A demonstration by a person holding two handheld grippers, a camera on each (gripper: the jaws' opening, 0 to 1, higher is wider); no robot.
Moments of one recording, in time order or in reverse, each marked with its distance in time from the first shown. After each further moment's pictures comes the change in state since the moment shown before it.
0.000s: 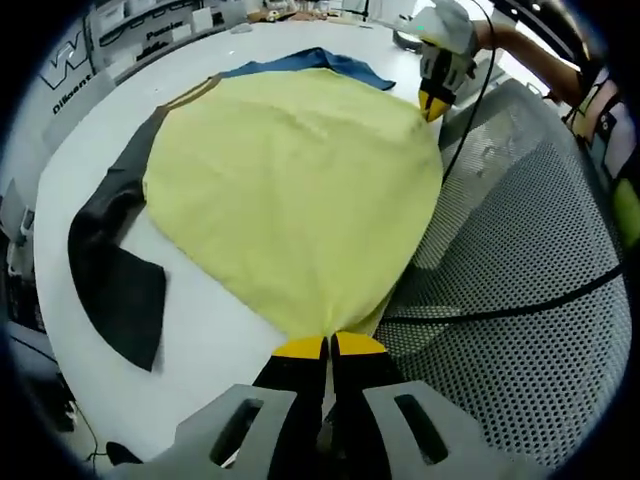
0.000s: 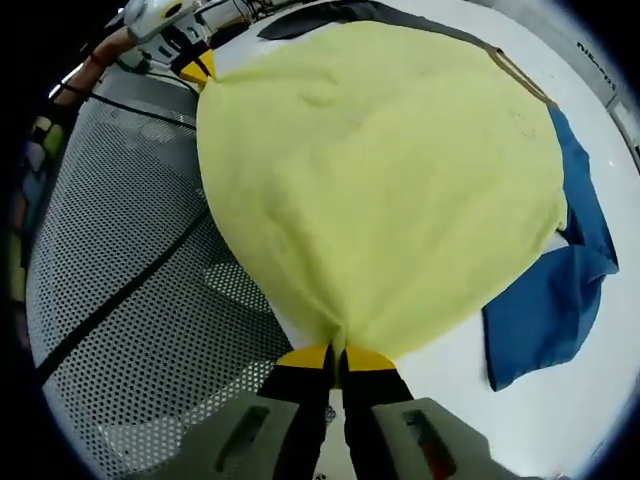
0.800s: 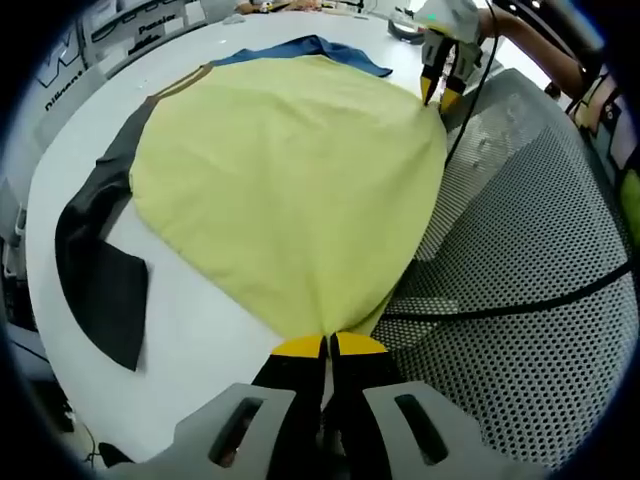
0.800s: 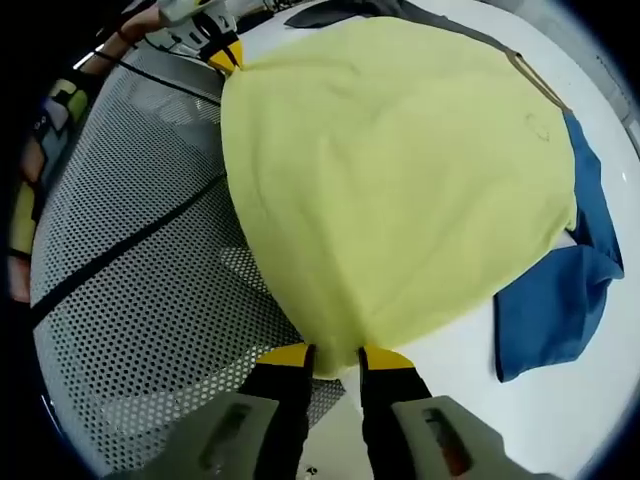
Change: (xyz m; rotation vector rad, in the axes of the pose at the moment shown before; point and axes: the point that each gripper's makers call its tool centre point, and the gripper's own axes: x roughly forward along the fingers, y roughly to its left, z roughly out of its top) left arm 0.011 -0.003 -0.007 -0.004 0.037 -0.026; right arm -0.008 0.007 -0.020 -0.053 0.015 0.037
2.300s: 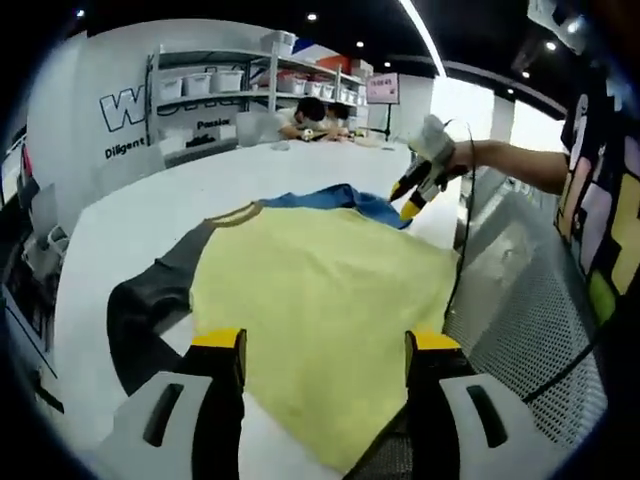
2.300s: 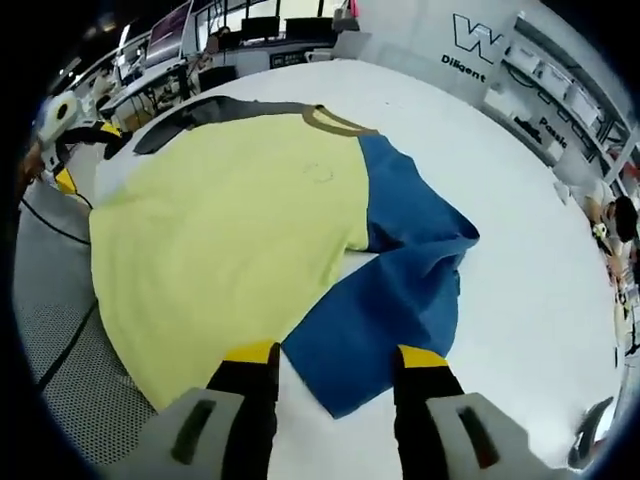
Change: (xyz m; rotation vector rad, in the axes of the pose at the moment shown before) left arm -0.059 0.005 0.101 -0.051 -0.635 0.134; right arm -0.043 -0.135 0.021 0.358 -0.382 -0.424
